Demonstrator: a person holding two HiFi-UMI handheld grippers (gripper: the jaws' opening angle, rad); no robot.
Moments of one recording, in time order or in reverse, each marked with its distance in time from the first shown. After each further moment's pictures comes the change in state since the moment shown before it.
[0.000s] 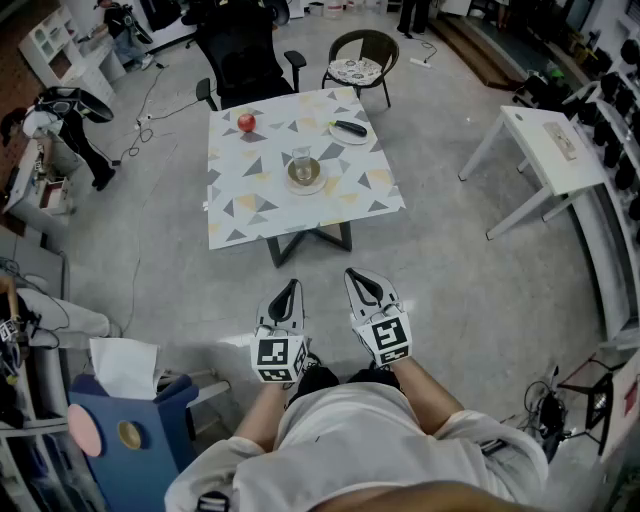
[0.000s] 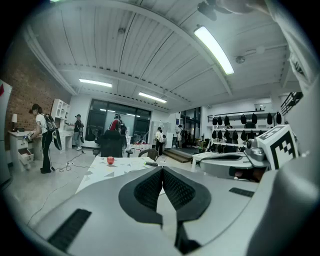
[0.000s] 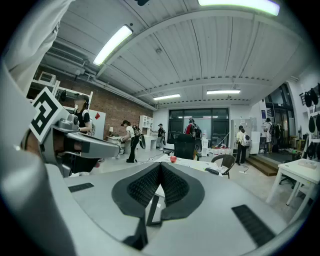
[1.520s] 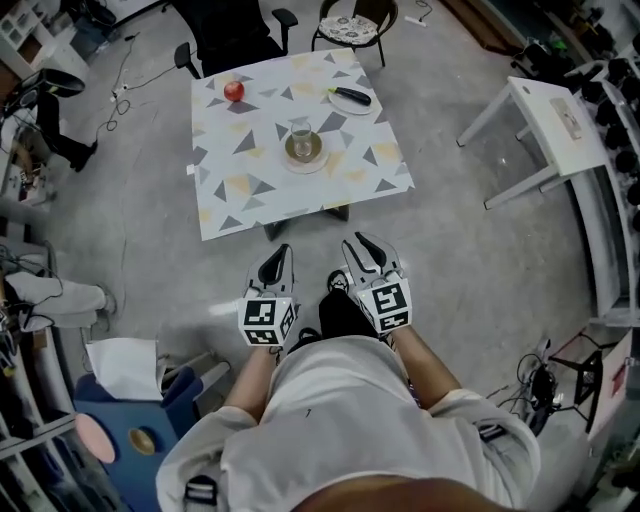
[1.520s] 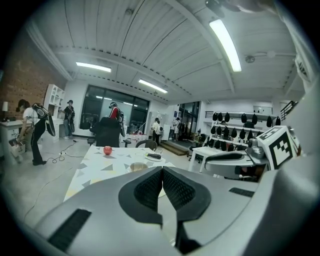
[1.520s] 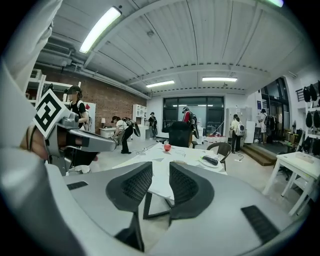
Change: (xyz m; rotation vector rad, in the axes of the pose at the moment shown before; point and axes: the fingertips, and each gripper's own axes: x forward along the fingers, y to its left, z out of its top) left arm 0.105 0.090 -0.021 -0.038 0.087 -0.082; right arm 0.113 -0.046 -0.031 0.027 0.118 -0.068
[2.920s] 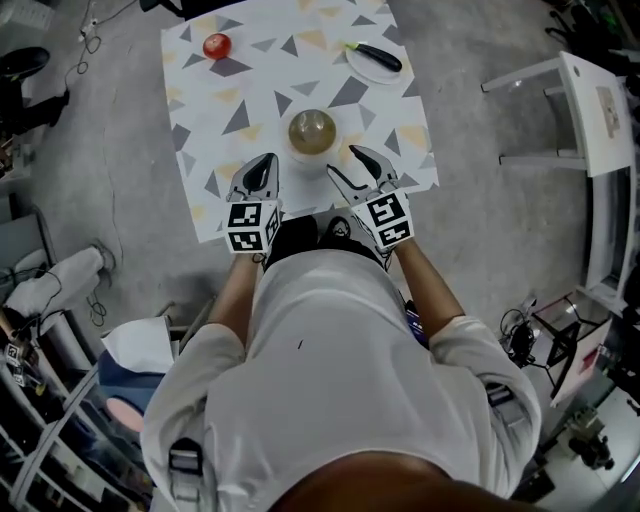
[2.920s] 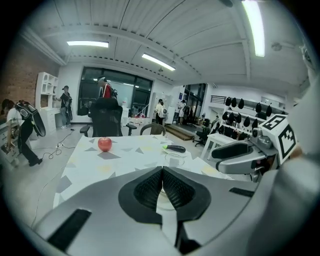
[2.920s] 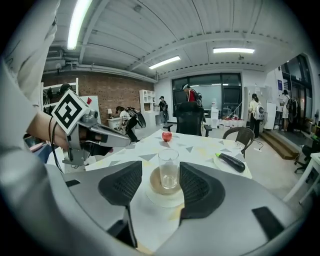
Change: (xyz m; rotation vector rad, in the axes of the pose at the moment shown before) left arm 0.265 0.171 0.024 -0.008 0.217 0.009; right arm 0.273 -0.113 0.014 0.009 0.186 0.193
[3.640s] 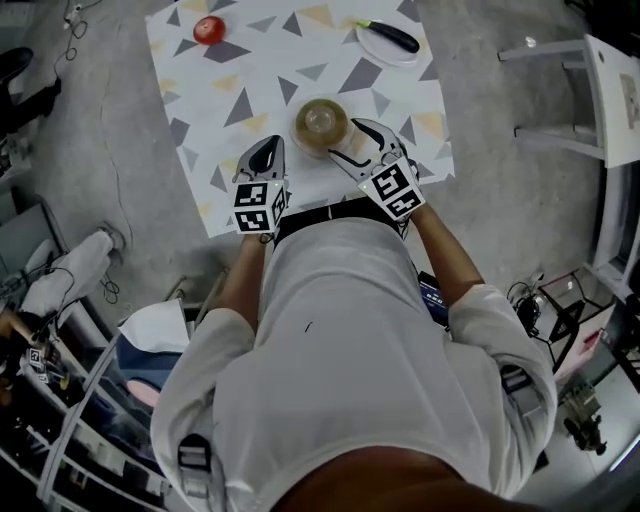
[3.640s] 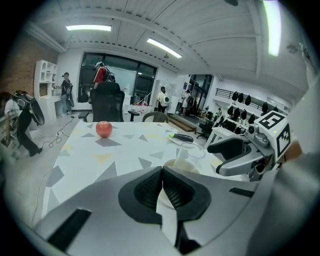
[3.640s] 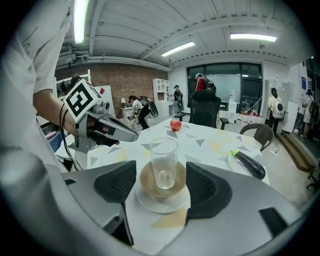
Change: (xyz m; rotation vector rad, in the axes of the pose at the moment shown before) left arm 0.058 0.029 -0.026 -0.068 0.146 -0.006; right arm 0.064 -0.023 -0.018 -0.078 0.135 0.167
